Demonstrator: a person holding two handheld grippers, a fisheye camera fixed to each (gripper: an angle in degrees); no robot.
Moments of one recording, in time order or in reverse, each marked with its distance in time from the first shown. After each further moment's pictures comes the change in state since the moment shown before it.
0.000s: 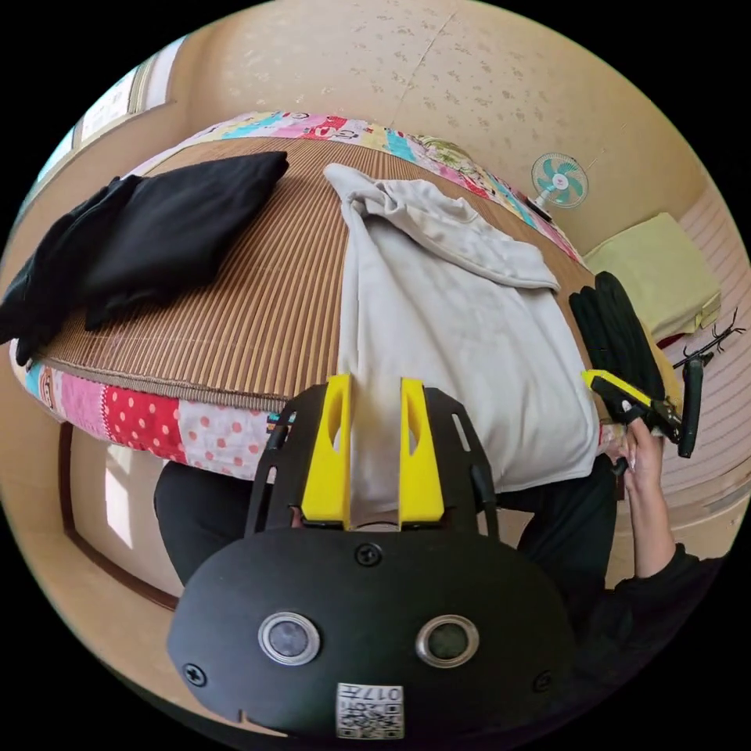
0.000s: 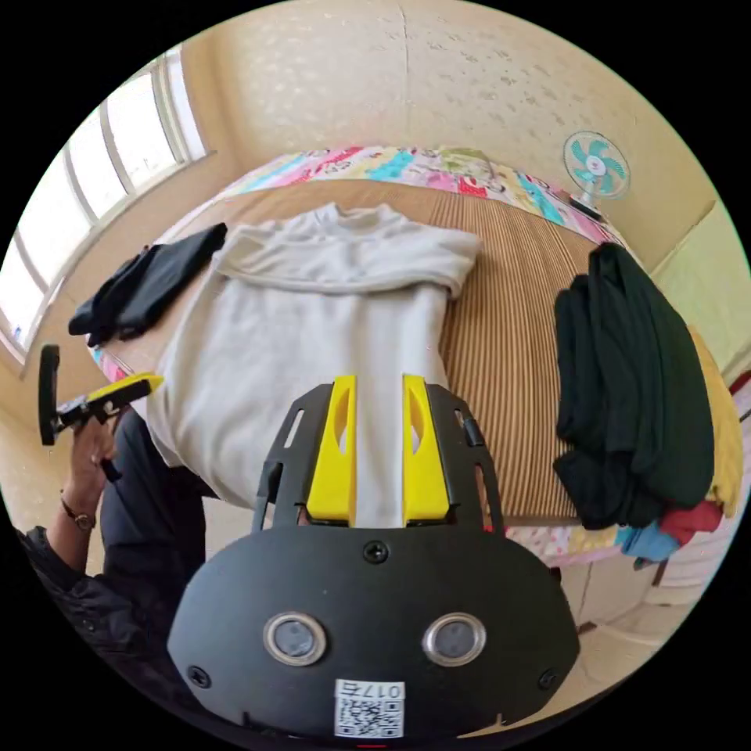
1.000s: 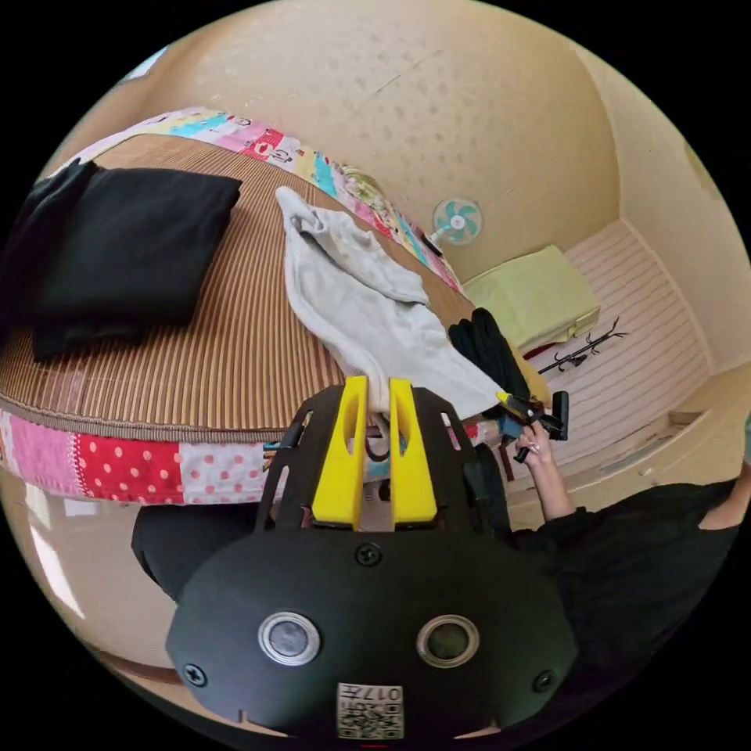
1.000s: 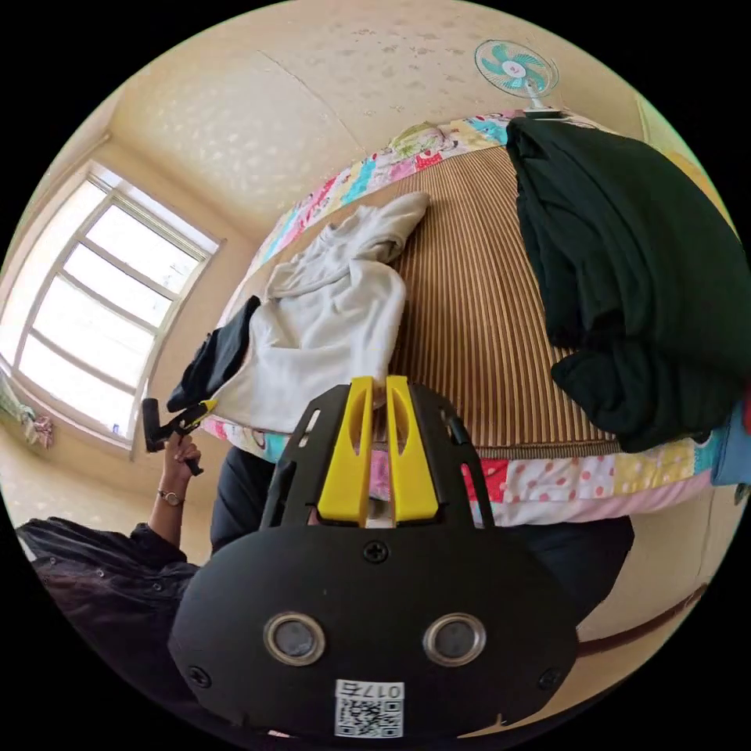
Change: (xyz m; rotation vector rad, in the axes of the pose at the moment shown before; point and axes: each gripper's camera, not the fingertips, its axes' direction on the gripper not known) left arm -0.112 -0.061 -0.128 0.048 0.427 0.046; right arm 0.122 0.068 -0.006 0.061 -0.422 0.301
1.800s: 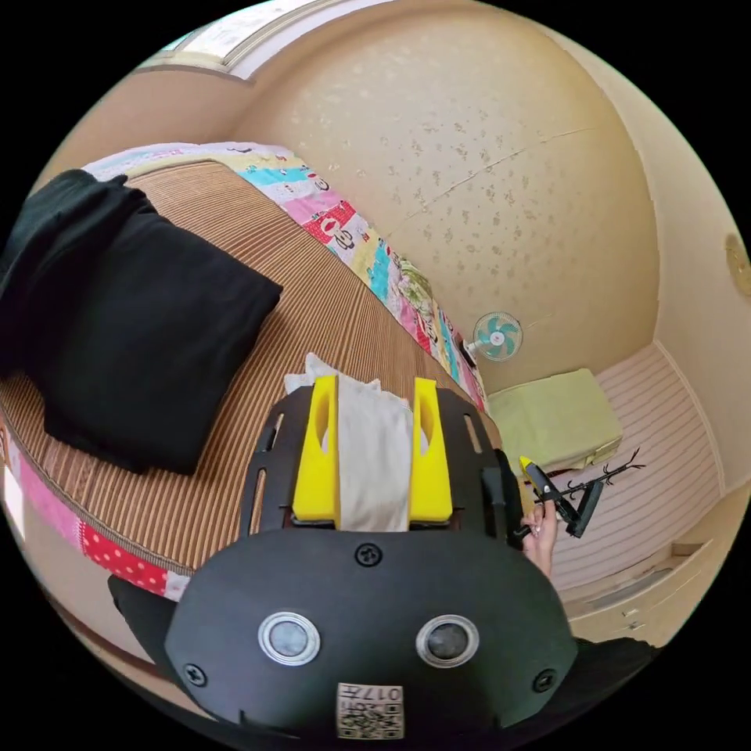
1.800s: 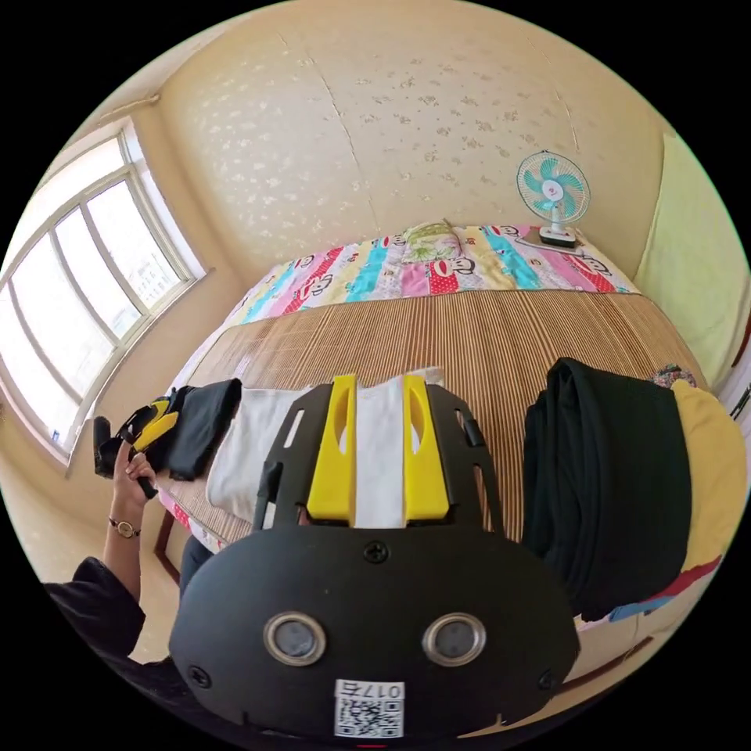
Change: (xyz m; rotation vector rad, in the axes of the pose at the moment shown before) left arm -0.042 -0.211 -0.065 0.342 0.002 -0.277; right arm -0.129 -0.173 -0.018 0.227 0.233 -0.183
